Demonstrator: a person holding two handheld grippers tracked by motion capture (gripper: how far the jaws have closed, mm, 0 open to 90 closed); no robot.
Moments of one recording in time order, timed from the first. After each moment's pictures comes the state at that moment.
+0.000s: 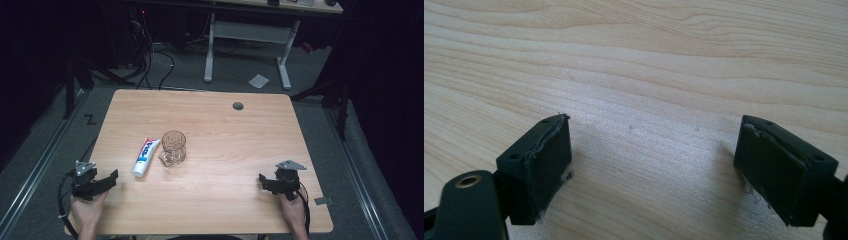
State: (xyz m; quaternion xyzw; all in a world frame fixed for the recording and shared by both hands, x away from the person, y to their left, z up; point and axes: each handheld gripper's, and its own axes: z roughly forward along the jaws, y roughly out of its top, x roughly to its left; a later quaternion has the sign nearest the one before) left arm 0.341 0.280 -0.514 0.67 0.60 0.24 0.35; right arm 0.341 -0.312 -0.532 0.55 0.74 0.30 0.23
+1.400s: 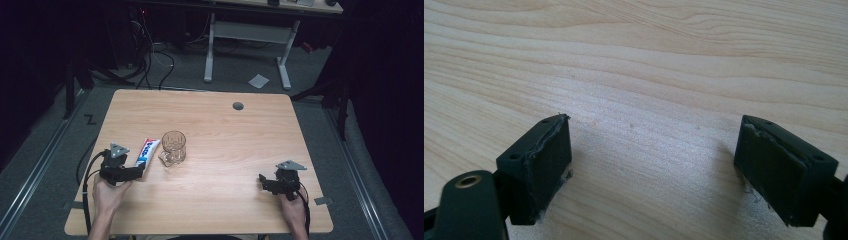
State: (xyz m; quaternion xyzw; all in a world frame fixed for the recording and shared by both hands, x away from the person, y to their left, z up) left arm 0.373 0.201 -0.469 0.77 0.50 0.21 0.33; right arm 0.341 -0.313 -0.532 0.55 0.75 0.30 0.23
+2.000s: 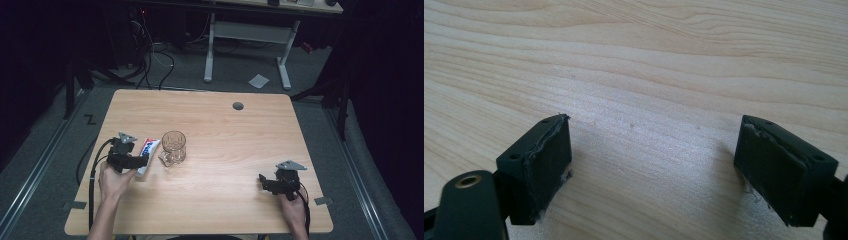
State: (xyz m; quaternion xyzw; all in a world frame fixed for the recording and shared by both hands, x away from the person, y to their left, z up) left arm 0.410 0.188 -0.466 0.78 0.51 0.21 0.29; right arm 0.341 -0.313 -0.532 0.55 0.75 0.30 0.23
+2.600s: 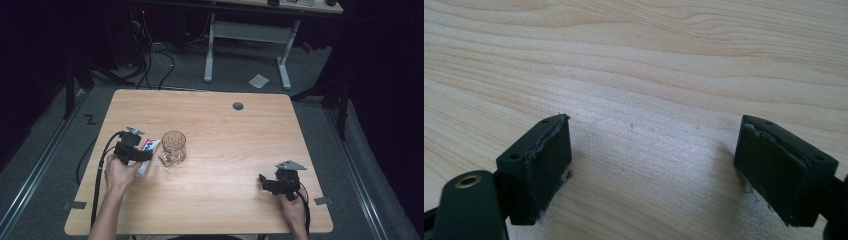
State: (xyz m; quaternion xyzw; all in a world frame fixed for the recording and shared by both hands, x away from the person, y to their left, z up) left arm 0.440 0.172 -0.472 0.80 0.51 0.20 0.24; right arm 0.341 -0.313 -0.532 0.55 0.75 0.30 0.23
